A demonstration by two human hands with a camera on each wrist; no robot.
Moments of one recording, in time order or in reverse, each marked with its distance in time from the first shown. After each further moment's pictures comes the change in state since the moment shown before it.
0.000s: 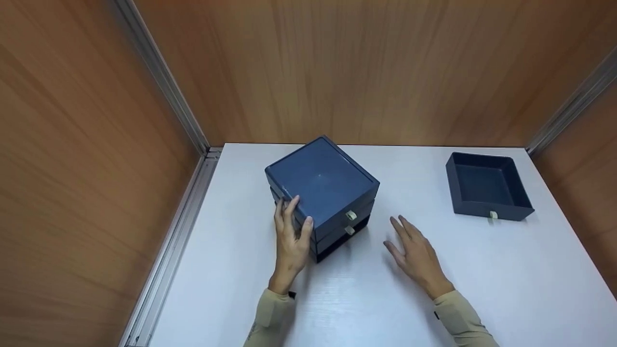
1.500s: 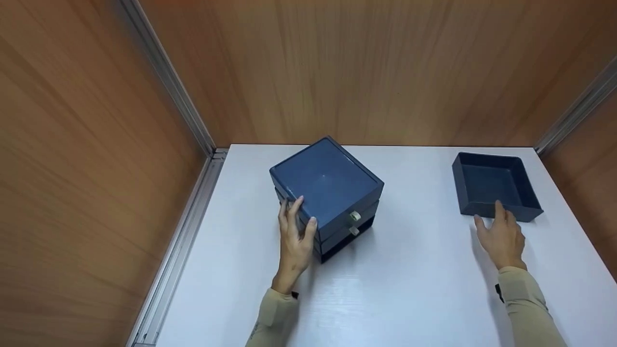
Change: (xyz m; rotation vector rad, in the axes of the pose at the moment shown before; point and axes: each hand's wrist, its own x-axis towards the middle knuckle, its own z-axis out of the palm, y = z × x) left_hand -0.001 -0.003 -0.002 0.015 -0.026 0.010; right_hand 0.012 0.161 -0.090 -0.069 -0.037 0.524
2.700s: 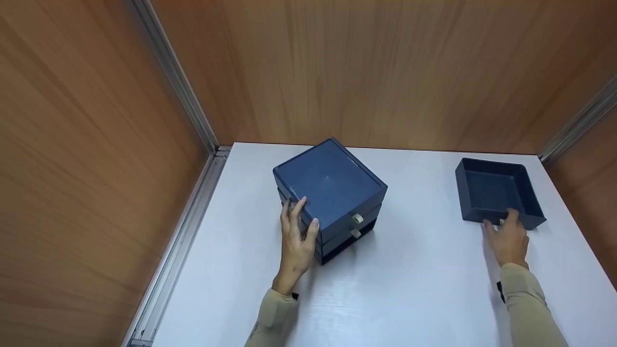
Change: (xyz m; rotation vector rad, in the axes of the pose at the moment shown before) left_hand -0.001 0.001 0.001 -0.005 0.010 -0.022; right_hand 0.024 0.020 0.003 0.093 0.025 0.114
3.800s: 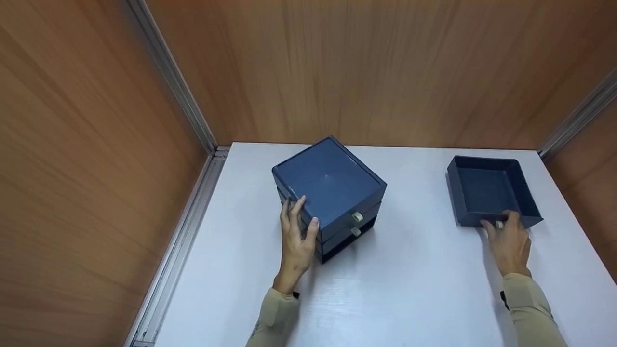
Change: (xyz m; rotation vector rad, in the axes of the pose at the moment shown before) left_hand 0.000 0.000 0.003 0.009 0.003 0.016; right_hand -0.031 -0.007 -0.005 0.035 0.145 -0.092
